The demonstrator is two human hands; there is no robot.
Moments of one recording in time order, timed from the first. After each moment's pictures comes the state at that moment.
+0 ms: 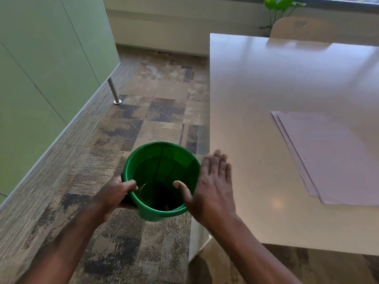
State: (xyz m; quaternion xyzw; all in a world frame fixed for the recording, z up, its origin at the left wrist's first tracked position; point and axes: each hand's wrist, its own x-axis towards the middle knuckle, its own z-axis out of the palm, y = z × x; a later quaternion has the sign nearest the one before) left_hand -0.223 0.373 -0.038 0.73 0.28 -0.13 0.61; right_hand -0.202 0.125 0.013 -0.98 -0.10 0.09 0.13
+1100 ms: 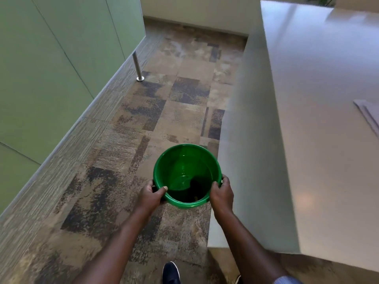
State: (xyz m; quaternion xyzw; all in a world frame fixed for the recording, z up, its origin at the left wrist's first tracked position) left_hand -0.247 0.430 -0.185 0.65 0.35 -0.05 0.67; right_hand -0.177 0.235 -0.188 -0.82 0.18 0.12 0.52
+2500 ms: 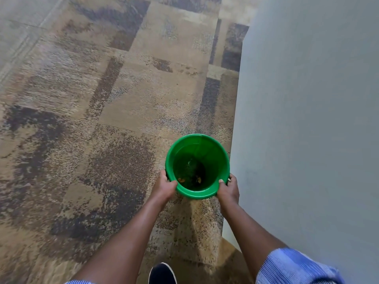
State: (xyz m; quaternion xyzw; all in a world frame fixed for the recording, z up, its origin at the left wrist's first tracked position) left_hand -0.164 0.438 -0.781 0.67 0.39 -0.23 0.58; right_hand -0.120 0.242 -0.787 -0.80 0.35 0.19 0.45
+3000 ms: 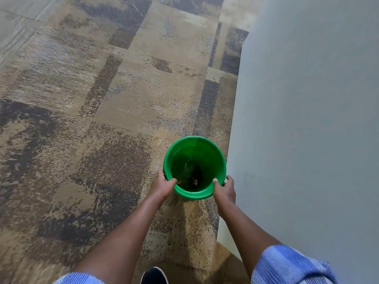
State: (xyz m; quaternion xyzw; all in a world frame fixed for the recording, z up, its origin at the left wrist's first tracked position) left_hand -0.154 0.440 -0.802 0.69 0.38 -0.24 0.56; right_hand -0.112 0.242 -0.792 -0.83 0.32 0.22 0.40
